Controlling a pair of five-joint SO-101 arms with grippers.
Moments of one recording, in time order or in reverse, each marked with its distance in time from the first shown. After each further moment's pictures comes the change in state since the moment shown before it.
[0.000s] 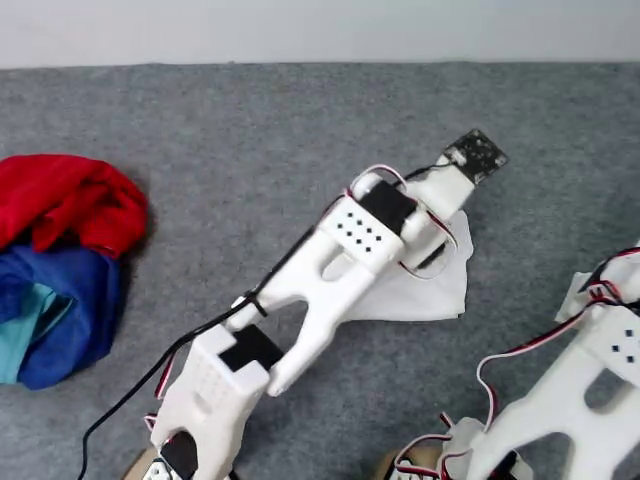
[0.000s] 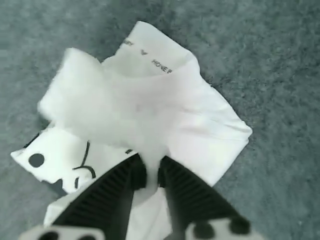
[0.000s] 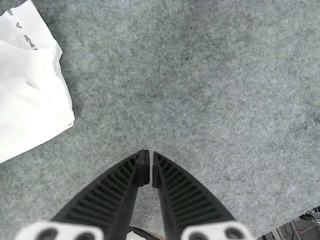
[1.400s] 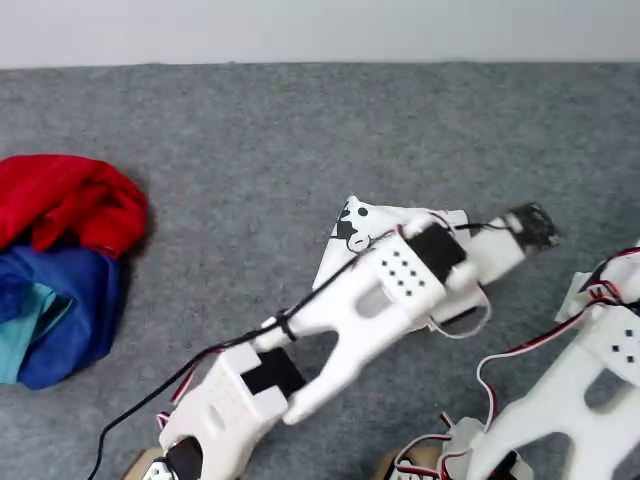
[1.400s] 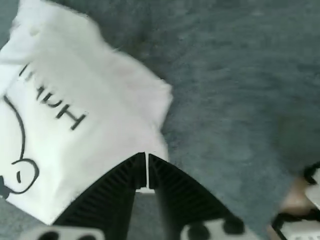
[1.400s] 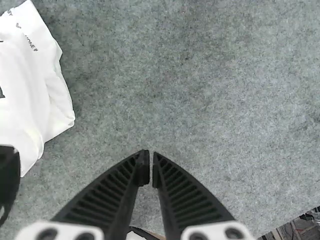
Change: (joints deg) left arm 11.0 0.6 -4.7 12.6 -3.7; right arm 0.0 0.0 0.0 0.0 0.0
